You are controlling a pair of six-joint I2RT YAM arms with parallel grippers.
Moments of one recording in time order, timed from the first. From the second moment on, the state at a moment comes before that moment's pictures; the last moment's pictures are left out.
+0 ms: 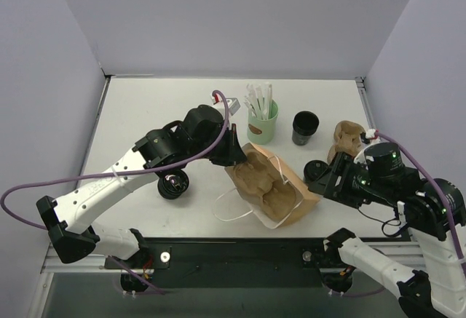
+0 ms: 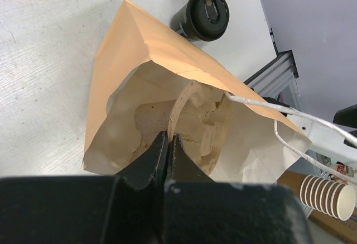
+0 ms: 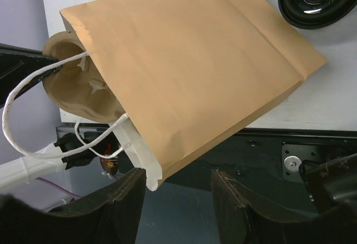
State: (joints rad) left arm -0.96 1.35 1.51 -0.77 0.04 -0.70; right arm 0.52 0.83 1.50 -1.50 -0.07 0.80
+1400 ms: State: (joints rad) left arm -0.97 1.29 1.48 -0.72 -0.08 -0.70; right arm 1.15 1.04 1.50 -1.53 0.40 1.29
